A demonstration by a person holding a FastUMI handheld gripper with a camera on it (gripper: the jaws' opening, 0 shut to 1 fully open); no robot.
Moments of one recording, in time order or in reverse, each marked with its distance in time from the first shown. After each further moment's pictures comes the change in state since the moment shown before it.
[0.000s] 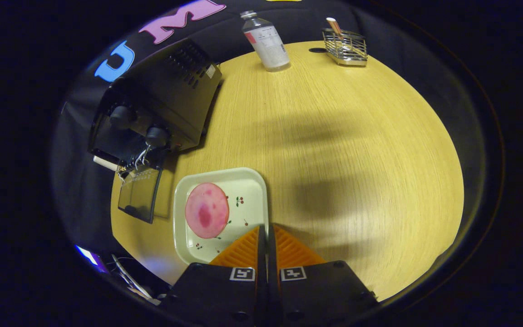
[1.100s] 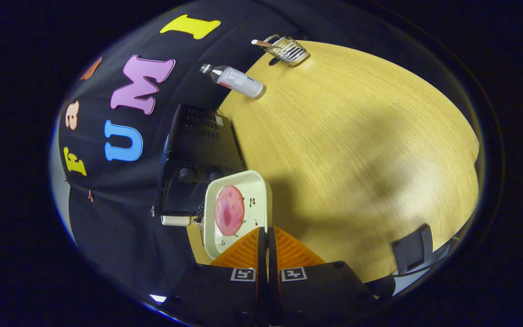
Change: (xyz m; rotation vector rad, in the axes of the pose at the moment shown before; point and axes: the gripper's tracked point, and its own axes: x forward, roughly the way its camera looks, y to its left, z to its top) arm -0.100 0.064 -0.004 0.430 -0.133 0.277
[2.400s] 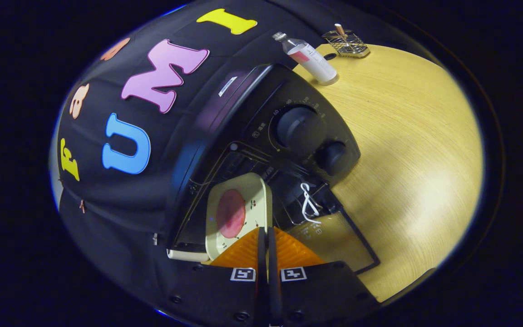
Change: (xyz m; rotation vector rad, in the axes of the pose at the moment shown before) arm 0.190 0.177 -0.024 0.055 -0.297 0.021
